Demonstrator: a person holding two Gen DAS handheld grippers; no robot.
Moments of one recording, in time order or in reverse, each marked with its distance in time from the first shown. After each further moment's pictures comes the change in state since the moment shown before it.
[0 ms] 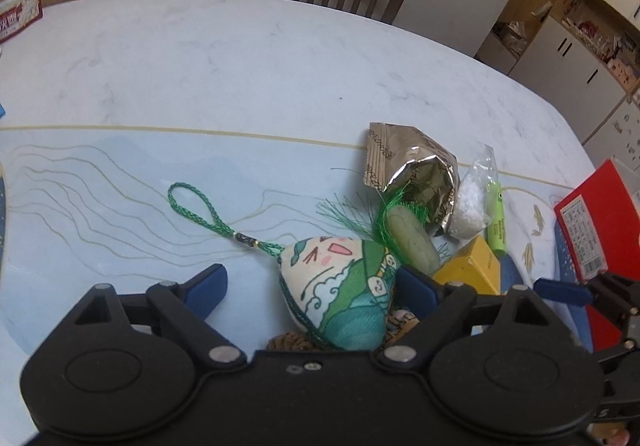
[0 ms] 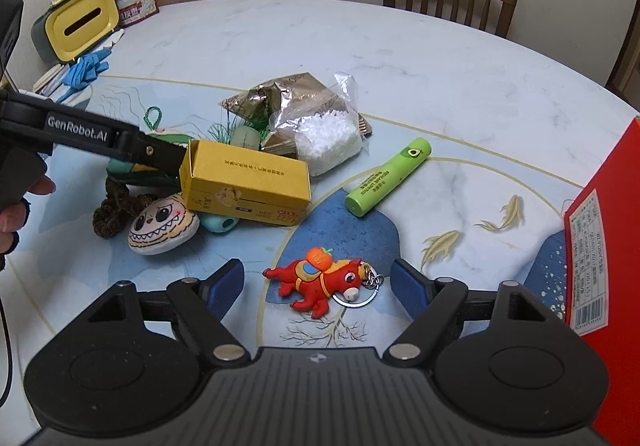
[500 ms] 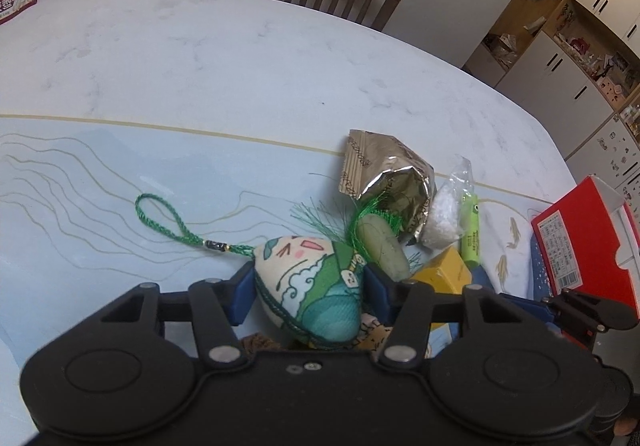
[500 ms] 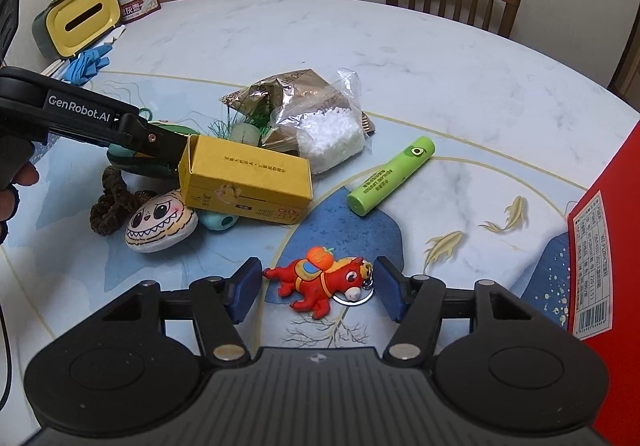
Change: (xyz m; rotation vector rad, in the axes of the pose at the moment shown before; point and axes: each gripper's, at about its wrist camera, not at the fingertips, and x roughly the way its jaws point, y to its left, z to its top) left arm -0.005 -0.005 0.002 -0.039 -0.005 -0.052; right arm 0.002 0.001 -0.002 -0.008 -0.002 -0.002
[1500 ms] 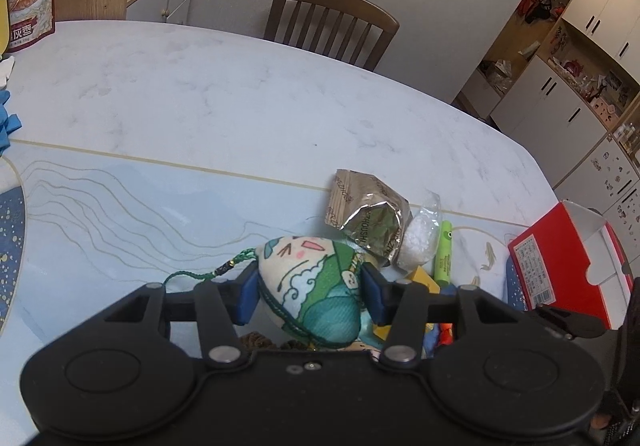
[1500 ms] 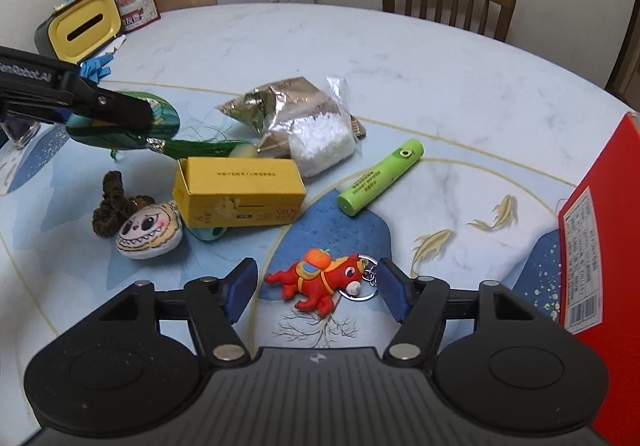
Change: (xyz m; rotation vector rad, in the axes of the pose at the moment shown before) left arm -0.044 -0.007 0.001 -0.005 -0.088 0.000; right arm -0.006 -0.008 -0.003 0.008 -0.018 0.010
